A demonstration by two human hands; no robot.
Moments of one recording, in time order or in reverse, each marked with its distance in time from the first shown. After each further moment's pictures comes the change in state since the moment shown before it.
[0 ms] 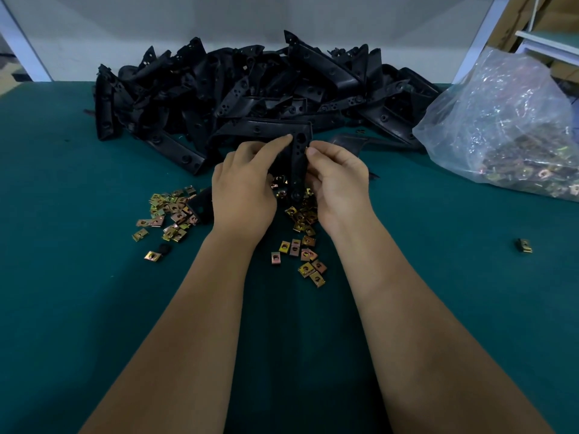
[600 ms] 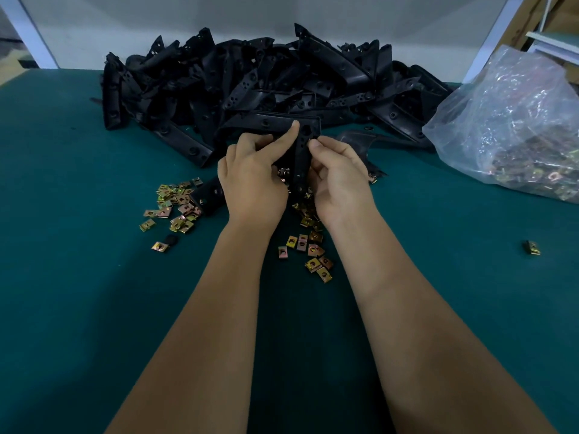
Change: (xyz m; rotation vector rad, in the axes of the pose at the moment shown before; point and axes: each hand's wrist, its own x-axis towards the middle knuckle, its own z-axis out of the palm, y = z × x) left_hand 0.001 0.005 0.008 -0.067 0.105 -0.136; right_hand -0.008 -0.002 0.009 0.217 -0.018 0.137
